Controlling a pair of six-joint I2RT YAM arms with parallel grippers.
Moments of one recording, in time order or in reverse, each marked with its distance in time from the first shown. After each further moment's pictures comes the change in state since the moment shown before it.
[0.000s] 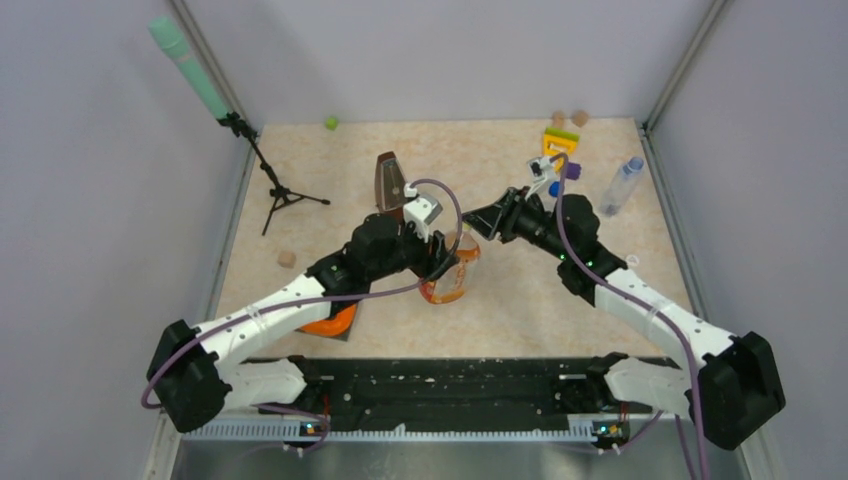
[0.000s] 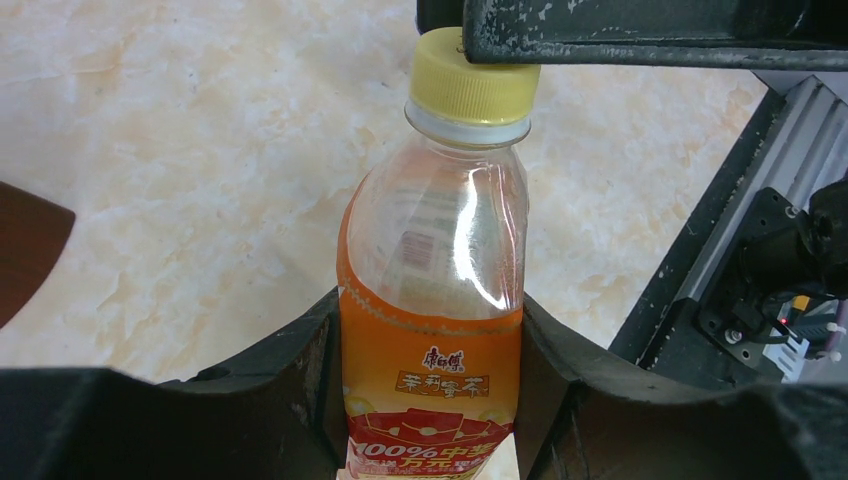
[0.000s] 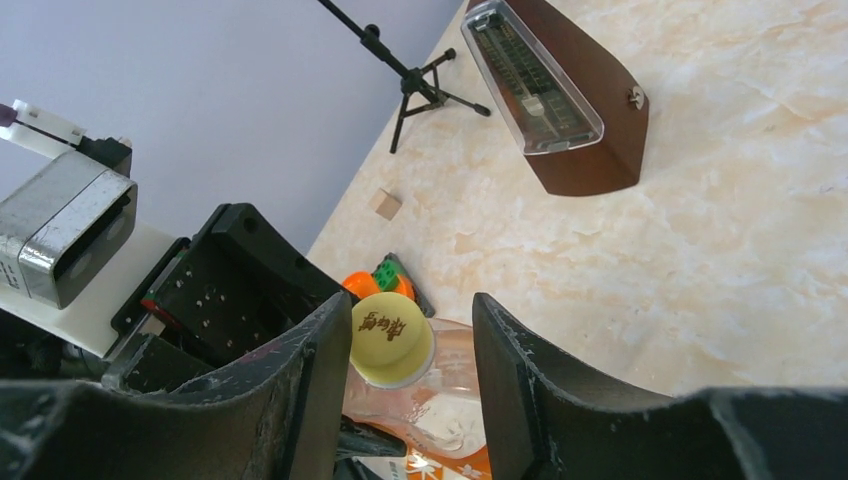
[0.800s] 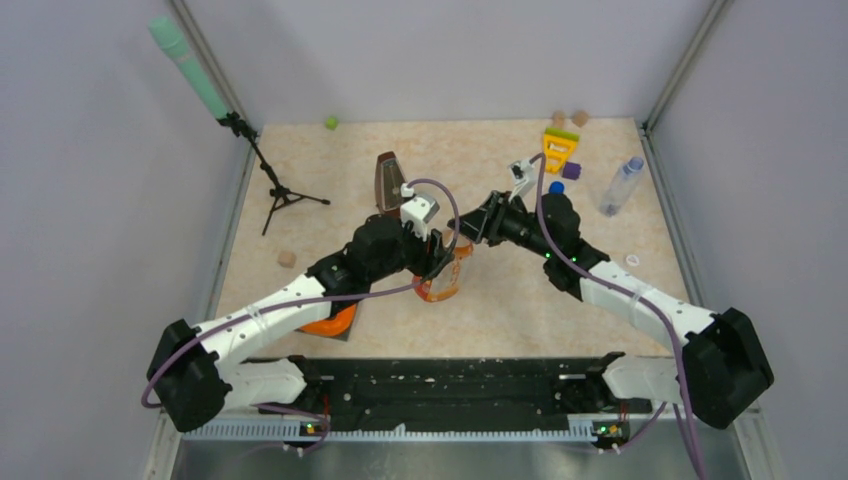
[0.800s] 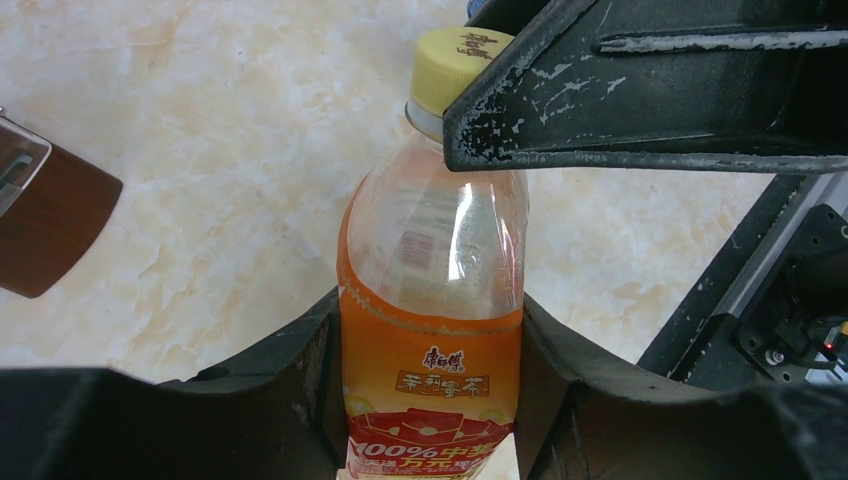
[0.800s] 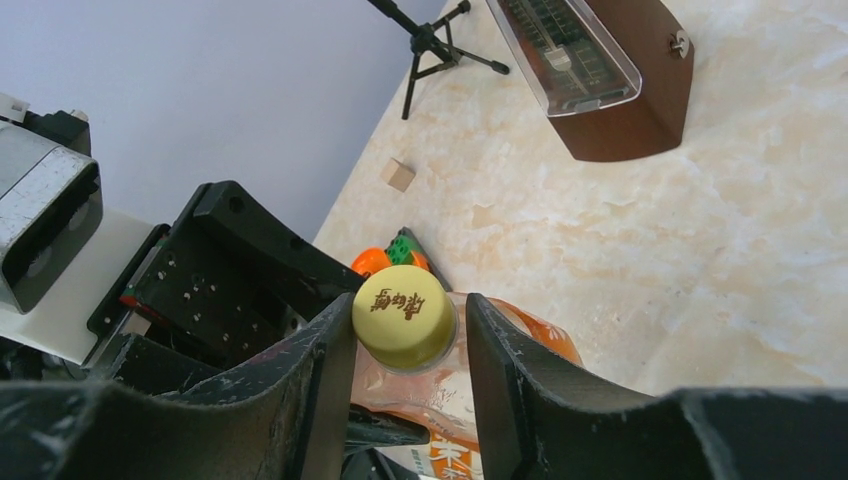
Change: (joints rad) left arm -0.002 -0.003 -0.004 -0.031 -0.093 -0.004; right arm 0.054 0.116 0.016 0.045 -0.010 0.052
